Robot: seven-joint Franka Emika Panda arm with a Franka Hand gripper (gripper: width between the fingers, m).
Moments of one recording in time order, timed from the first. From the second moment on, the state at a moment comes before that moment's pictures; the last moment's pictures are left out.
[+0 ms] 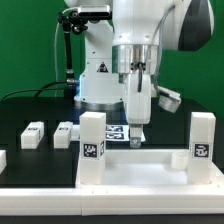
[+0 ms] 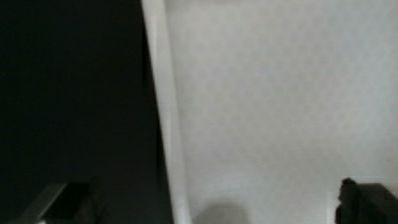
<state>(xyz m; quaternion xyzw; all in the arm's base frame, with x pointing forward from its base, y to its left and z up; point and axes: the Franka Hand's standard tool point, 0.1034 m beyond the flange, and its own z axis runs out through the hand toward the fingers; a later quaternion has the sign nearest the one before) 0.523 0.030 0.034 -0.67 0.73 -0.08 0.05</state>
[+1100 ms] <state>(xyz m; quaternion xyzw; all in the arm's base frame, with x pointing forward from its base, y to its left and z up) 0.516 0.025 0.011 -0.69 0.72 -0.08 0.06</state>
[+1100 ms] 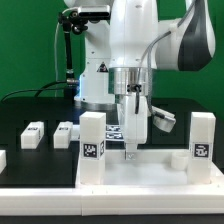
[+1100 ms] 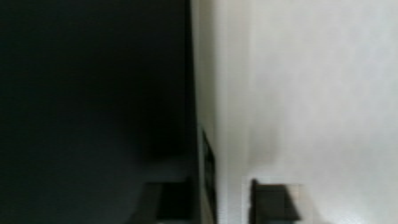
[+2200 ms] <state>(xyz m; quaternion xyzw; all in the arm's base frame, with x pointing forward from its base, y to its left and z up) 0.514 0.025 0.010 -0.69 0.72 -0.08 0.06</state>
